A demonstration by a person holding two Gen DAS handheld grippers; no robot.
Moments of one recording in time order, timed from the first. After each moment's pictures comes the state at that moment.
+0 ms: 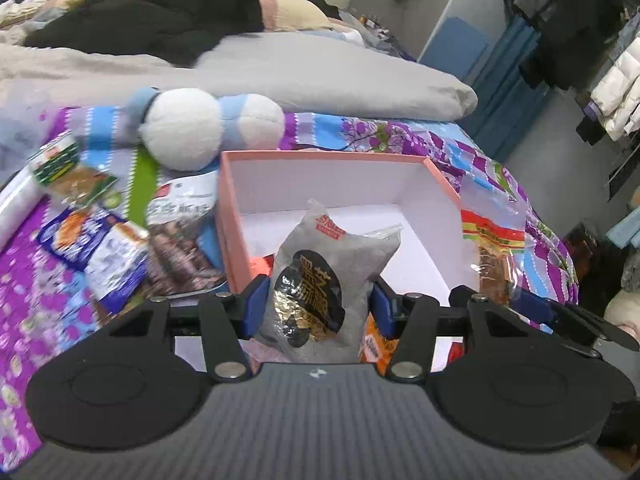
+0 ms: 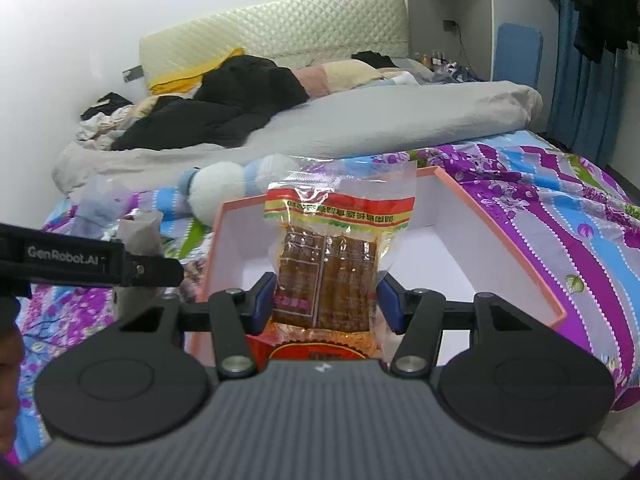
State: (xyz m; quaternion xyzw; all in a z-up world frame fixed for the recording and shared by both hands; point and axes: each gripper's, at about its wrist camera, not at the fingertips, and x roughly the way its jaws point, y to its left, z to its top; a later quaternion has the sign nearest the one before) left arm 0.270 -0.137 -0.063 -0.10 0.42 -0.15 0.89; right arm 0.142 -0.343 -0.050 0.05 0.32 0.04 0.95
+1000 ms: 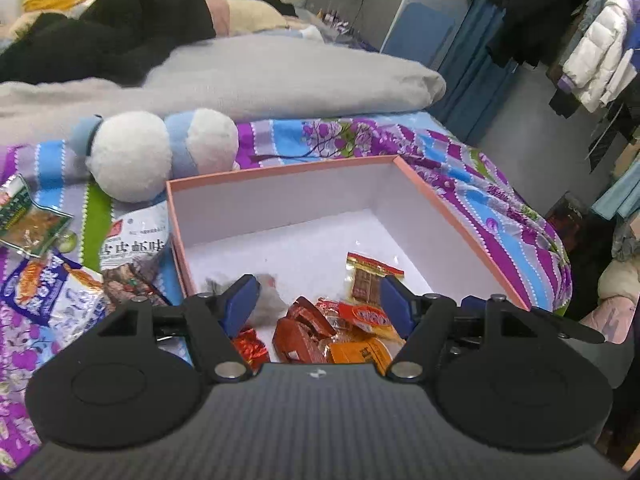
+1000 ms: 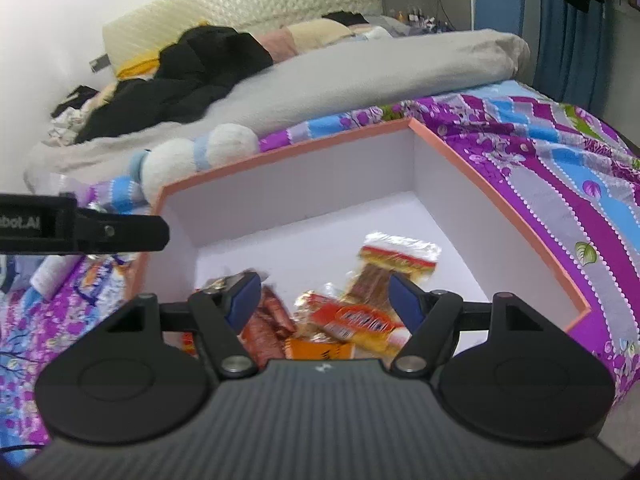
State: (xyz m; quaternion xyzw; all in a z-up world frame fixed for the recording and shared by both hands) left arm 0.297 -0.164 -0.065 -0.06 0.40 -0.21 0.89; right arm 0.182 -0.370 -0.085 0.08 0.36 0.02 0.93
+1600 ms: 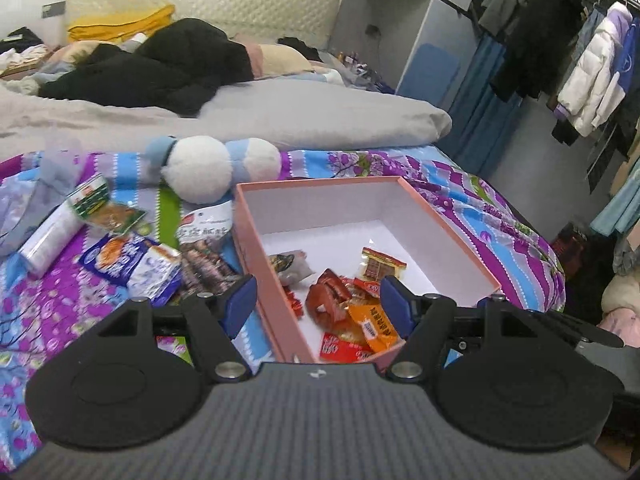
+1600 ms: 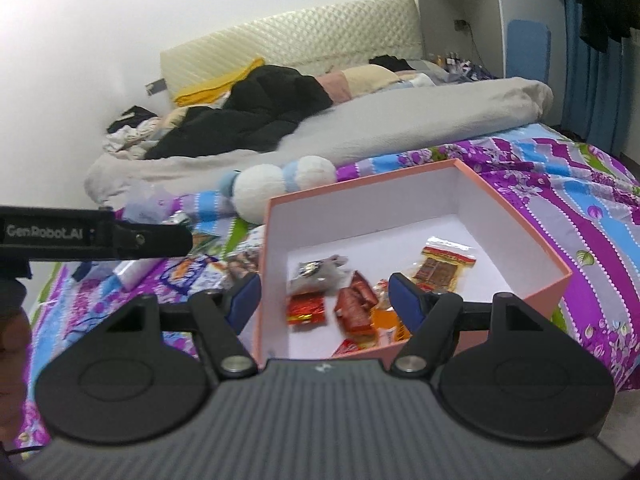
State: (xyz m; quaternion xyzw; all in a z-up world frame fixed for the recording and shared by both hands) left arm 0.151 -0.090 -0.008 -0.07 0.35 -0.17 0.92; right arm 0.073 -0.319 -0.022 0.08 0.30 0.07 0.95
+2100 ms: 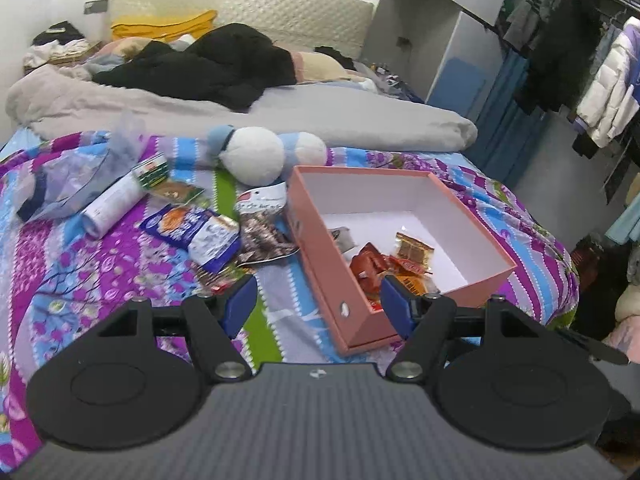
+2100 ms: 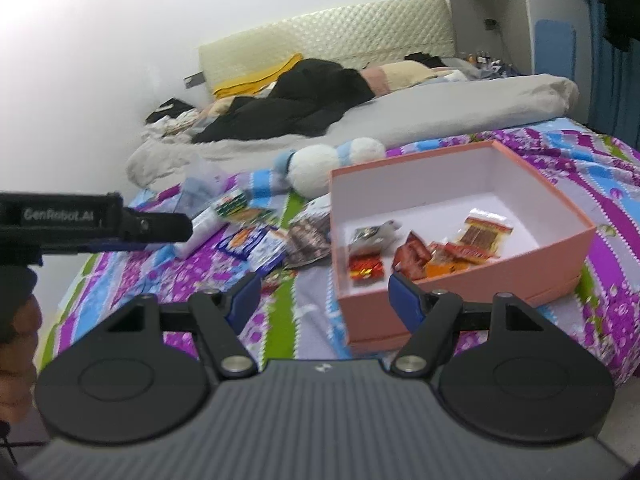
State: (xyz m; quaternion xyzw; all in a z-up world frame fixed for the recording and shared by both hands) left arm 0.065 -0.030 -0.009 -0.09 0.35 -0.12 0.93; right arm 0.003 -0.276 -0.028 0.08 0.30 0.12 0.94
